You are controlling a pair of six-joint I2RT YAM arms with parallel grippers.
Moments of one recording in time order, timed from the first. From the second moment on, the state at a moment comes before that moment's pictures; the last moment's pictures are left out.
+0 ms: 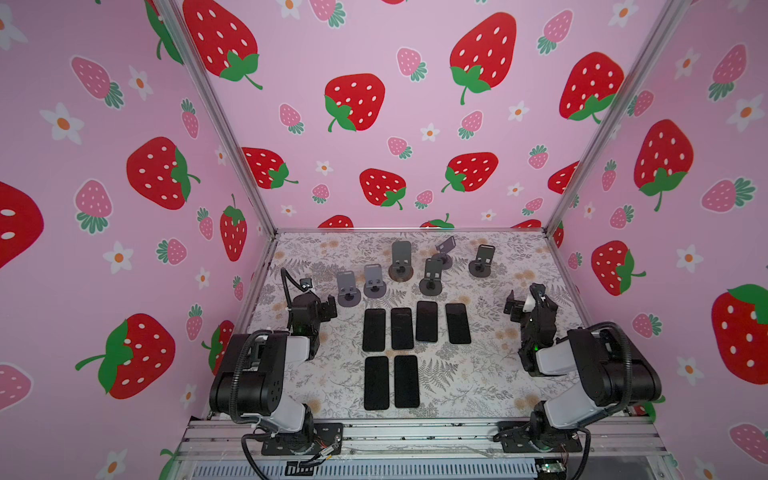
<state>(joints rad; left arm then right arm) 0.00 1.55 0.41 0.66 -0.15 -0.06 0.12 1.58 0.23 1.18 0.30 -0.06</state>
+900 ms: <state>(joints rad) 0.00 1.55 0.41 0.66 -0.15 -0.06 0.13 1.58 0.24 1.18 0.28 -0.06</state>
